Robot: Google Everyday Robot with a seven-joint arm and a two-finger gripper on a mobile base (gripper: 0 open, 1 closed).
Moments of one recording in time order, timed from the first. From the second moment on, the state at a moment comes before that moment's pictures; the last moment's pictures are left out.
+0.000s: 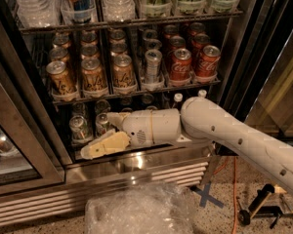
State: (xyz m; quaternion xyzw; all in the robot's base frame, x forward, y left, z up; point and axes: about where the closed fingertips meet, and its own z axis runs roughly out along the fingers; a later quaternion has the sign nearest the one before) arm 0.481 0.115 0.807 -0.41 0.65 0.50 0.39
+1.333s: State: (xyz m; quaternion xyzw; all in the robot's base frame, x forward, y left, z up) arm 0.493 0.061 0.806 -0.36 0.69 0.46 0.43
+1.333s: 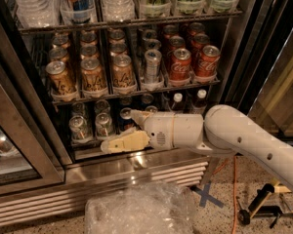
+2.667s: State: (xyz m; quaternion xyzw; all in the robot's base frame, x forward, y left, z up) arm 0.488 0.015 0.804 -0.31 0.76 0.32 0.47
